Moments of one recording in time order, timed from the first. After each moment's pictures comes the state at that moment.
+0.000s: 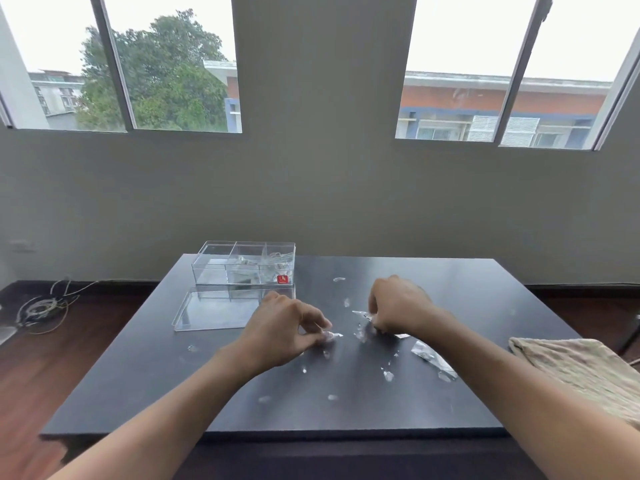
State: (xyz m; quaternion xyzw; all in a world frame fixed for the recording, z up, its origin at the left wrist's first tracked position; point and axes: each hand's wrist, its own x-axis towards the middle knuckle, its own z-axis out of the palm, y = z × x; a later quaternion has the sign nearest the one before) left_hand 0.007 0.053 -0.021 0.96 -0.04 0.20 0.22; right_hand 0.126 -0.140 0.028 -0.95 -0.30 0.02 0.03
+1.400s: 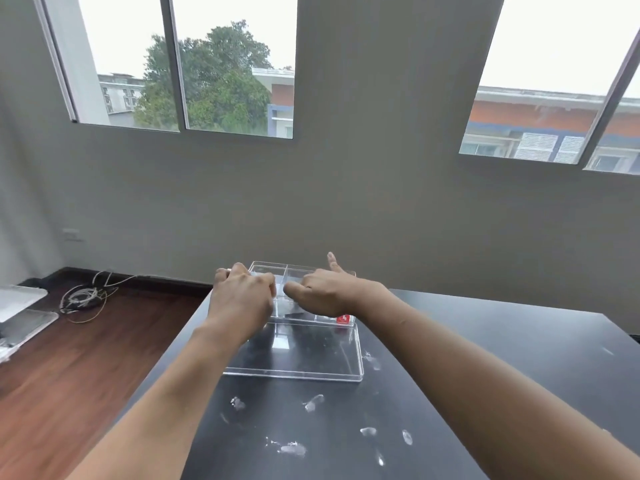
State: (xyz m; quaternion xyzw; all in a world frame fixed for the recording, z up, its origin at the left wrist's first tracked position) left_hand 0.048 0.229 -0.017 0.94 0.29 0.16 -0.02; right_hand 0.159 0.097 0.033 -0.84 -0.54 0.09 0.00
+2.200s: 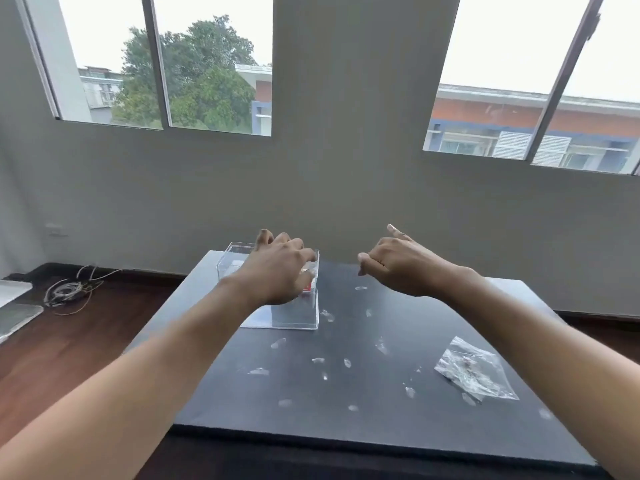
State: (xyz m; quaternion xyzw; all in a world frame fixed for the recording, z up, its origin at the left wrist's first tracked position) left_hand 0.034 0.112 0.046 0.99 0.06 0.14 -0.06; right_hand 0.172 -0.101 0.076 -0.85 -0.53 -0.07 0.03
